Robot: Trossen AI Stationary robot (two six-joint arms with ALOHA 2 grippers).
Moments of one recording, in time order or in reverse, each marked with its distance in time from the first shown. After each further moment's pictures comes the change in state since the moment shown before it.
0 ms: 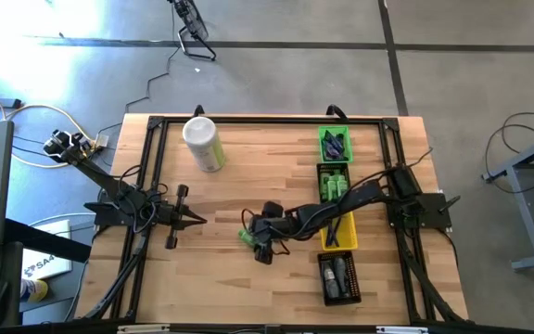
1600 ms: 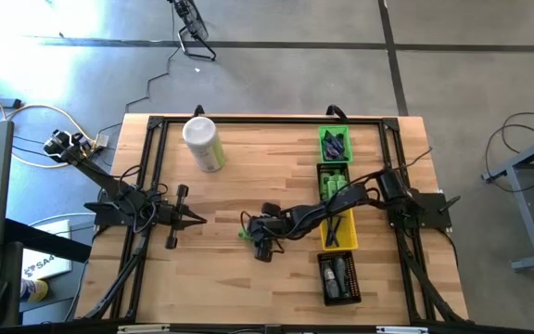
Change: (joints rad) left arm 0.000 0.000 0.000 -0.001 -0.002 -0.006; right arm -0.030 0.113 0.000 0.034 -0.041 -0.057
